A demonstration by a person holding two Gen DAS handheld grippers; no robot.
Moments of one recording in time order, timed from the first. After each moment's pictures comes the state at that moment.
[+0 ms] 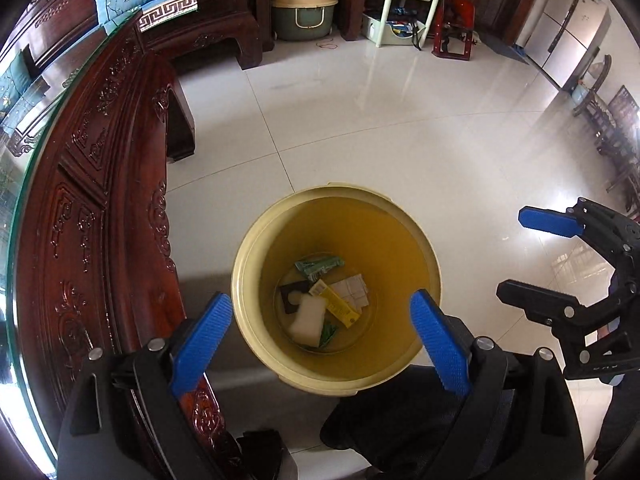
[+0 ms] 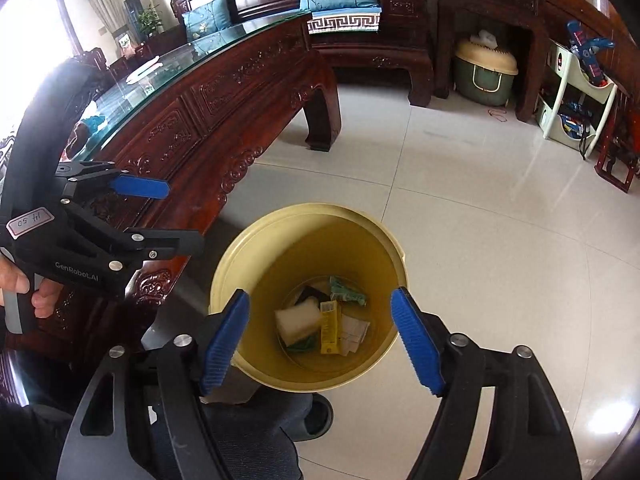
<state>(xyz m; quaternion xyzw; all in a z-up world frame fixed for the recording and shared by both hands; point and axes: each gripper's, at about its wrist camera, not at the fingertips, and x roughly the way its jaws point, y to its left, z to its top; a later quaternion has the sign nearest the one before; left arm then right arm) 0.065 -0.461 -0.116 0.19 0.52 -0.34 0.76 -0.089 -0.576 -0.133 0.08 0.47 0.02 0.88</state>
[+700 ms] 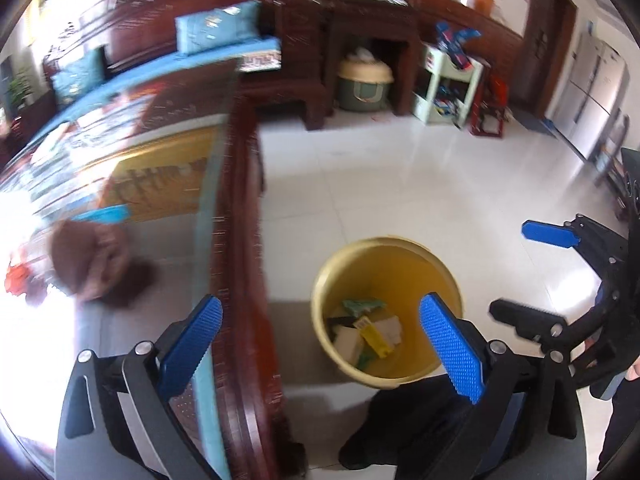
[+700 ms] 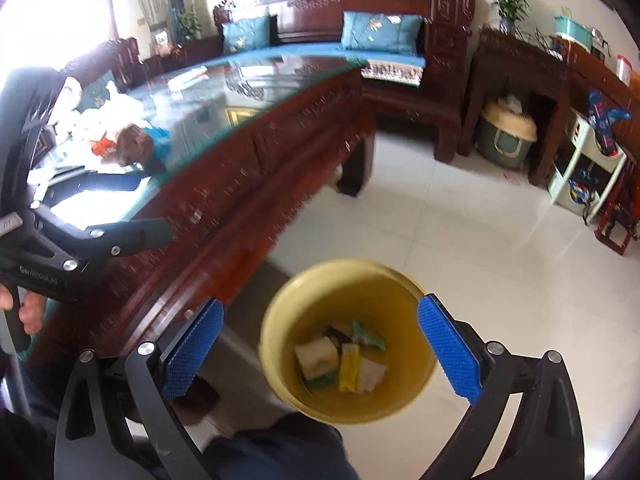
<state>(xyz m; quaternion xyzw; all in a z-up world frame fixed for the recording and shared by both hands) 0.041 -0.322 -0.035 0.12 0.42 -0.28 0.85 -0.078 -0.478 -0.069 0.01 0.41 0.05 0.91</state>
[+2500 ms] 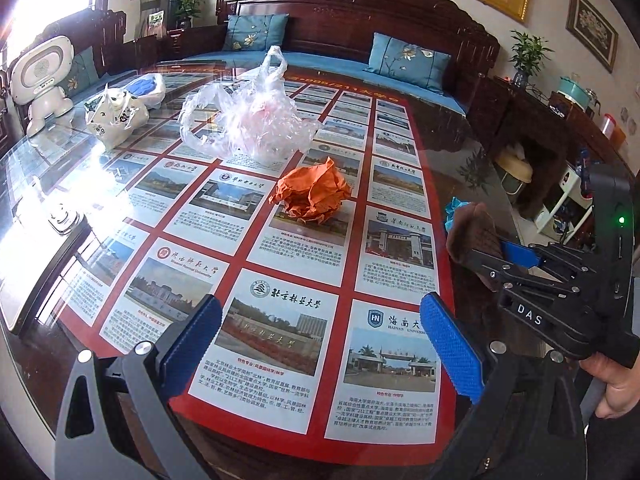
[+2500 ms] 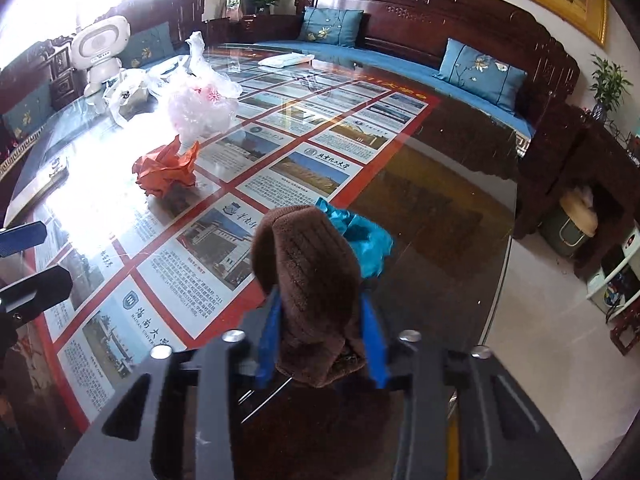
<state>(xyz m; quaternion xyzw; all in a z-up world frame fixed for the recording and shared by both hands) 0.096 -0.046 -0.027 -0.05 0.40 -0.07 0.91 0.104 -0.217 -0.071 -0.09 0.41 0.12 0.90</state>
